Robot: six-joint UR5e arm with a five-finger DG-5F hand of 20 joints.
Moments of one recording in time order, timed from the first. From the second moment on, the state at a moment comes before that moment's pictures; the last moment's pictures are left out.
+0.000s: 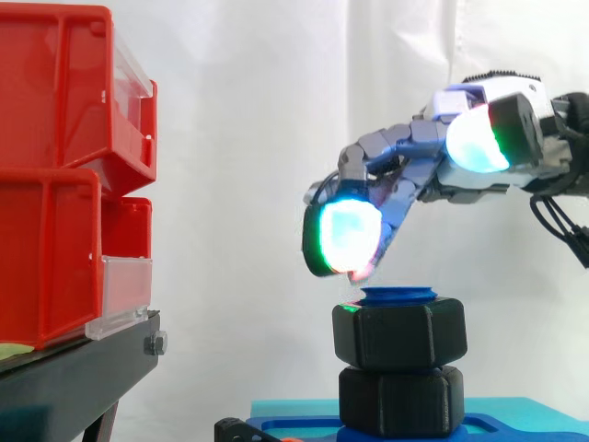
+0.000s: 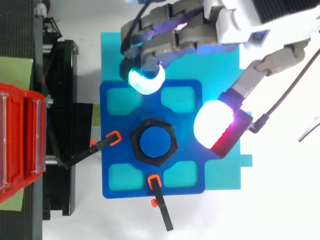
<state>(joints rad) -0.09 -2.25 -1.05 -2.95 -2.04 -1.24</state>
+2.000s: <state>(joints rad) -0.01 -2.25 -1.12 -2.93 -1.95 -1.25</state>
